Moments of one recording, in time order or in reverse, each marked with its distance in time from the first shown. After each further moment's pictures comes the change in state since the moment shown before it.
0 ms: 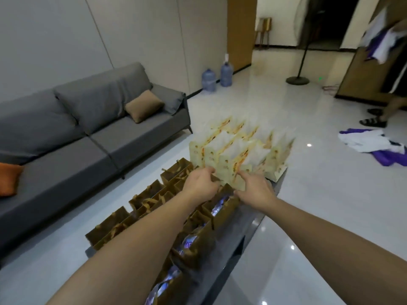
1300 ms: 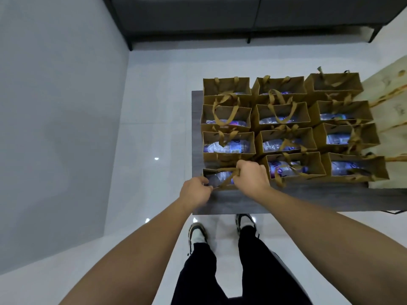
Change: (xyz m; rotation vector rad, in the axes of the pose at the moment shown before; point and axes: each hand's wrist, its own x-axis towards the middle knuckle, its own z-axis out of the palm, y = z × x) left_hand -0.219 -0.310 0.147 -0.598 0.009 -1.091; right_hand -0.038 -0.202 0.304 -0.217 -0.630 -0.589
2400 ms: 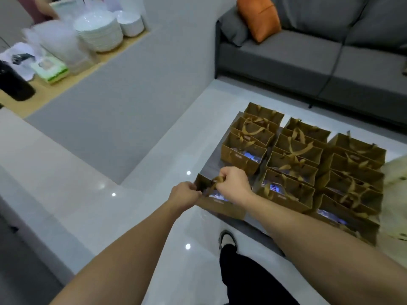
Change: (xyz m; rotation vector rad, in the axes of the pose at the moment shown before) left_hand -0.206 0.015 0.121 -0.483 0.445 -0.281; right_hand -0.159 0.029 -0.038 0.210 -0.157 -0.451
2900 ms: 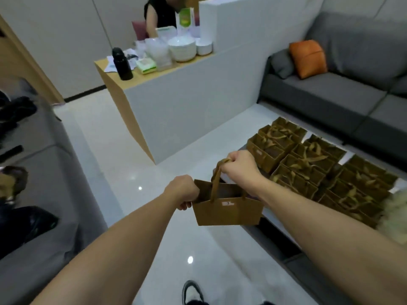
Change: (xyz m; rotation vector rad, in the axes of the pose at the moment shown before) left_hand -0.243 -0.078 0.037 0.122 0.190 -0.192; right_hand -0.235 -0.023 -0.032 0.148 -0.116 -0.296
